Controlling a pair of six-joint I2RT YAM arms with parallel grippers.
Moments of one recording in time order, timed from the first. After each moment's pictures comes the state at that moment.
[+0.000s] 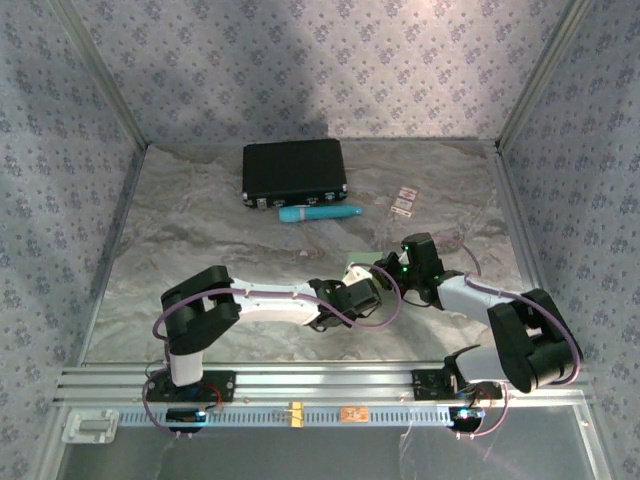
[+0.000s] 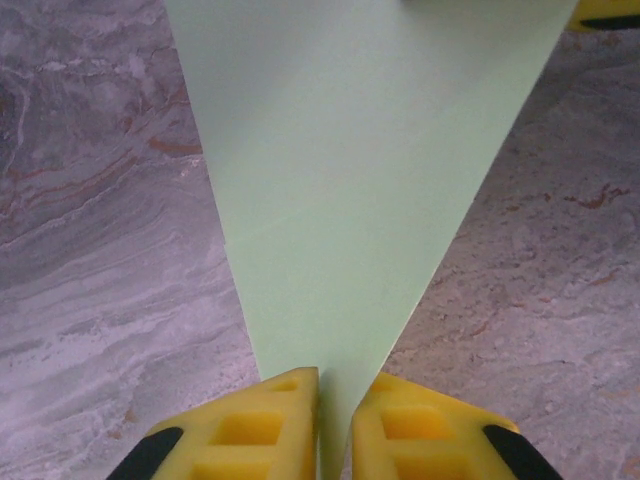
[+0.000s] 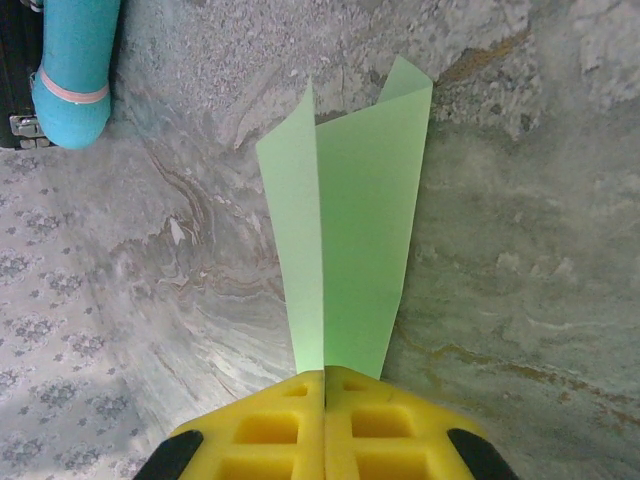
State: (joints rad) left arm -1.26 1.85 1.13 -0.43 -0.43 -0.54; right arm 0.37 1.34 0.45 0.11 -0.43 1.12
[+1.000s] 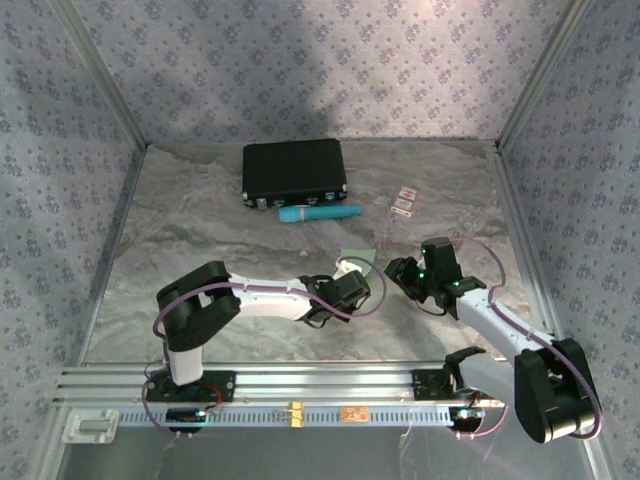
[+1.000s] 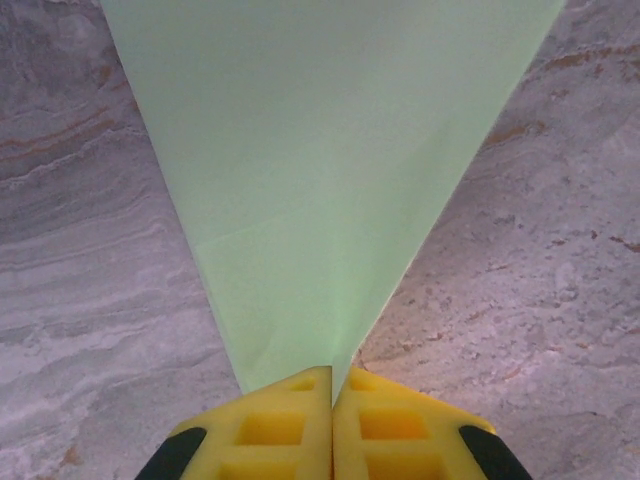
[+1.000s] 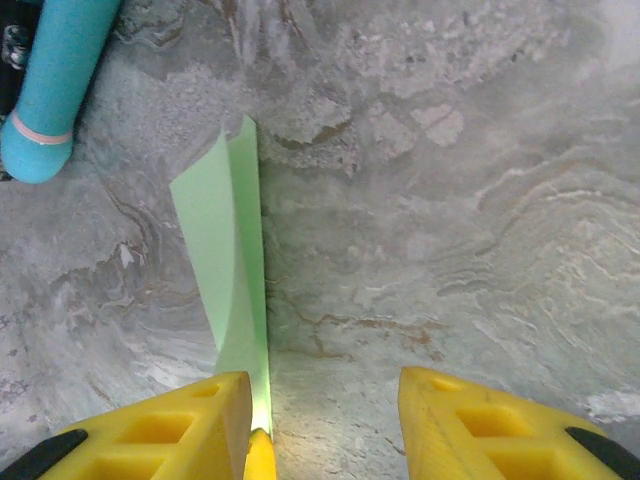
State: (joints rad) left arm -1.18 1.84 1.03 -0.27 -0.30 -0.64; right arm 0.29 1.08 0.44 -0.22 -0.31 0.97
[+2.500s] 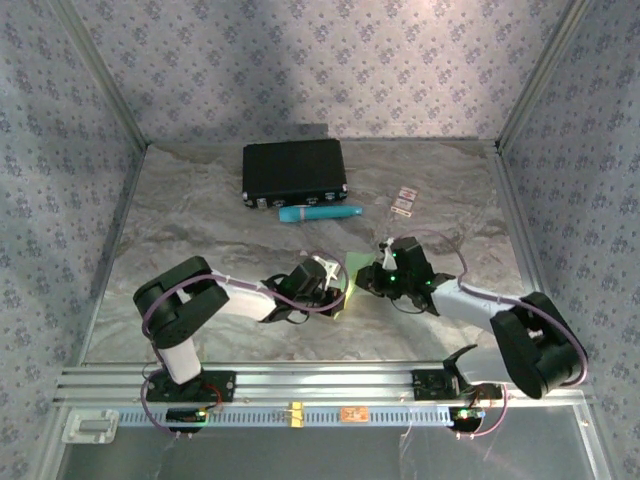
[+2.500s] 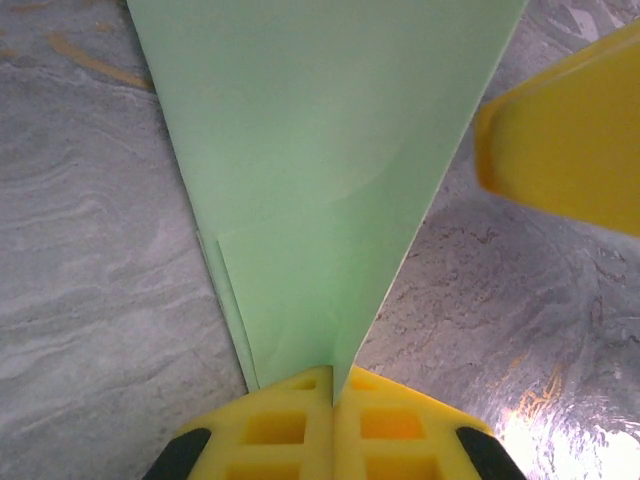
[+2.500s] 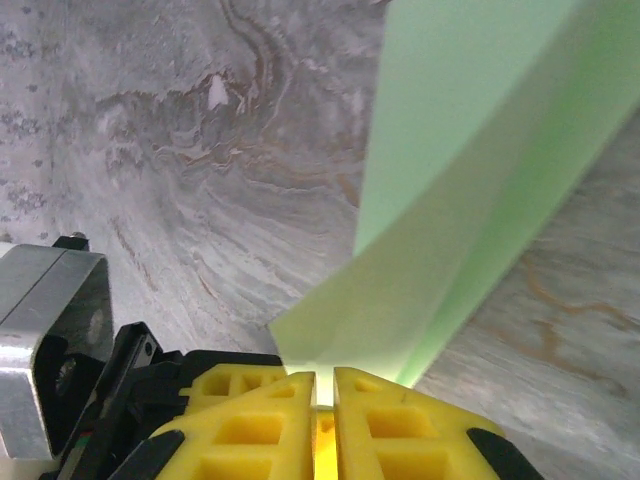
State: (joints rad) left arm -0.99 1.75 0.67 0.36 0.21 -0.71; right arm 0.51 1.33 0.46 0.12 -0.45 0.83
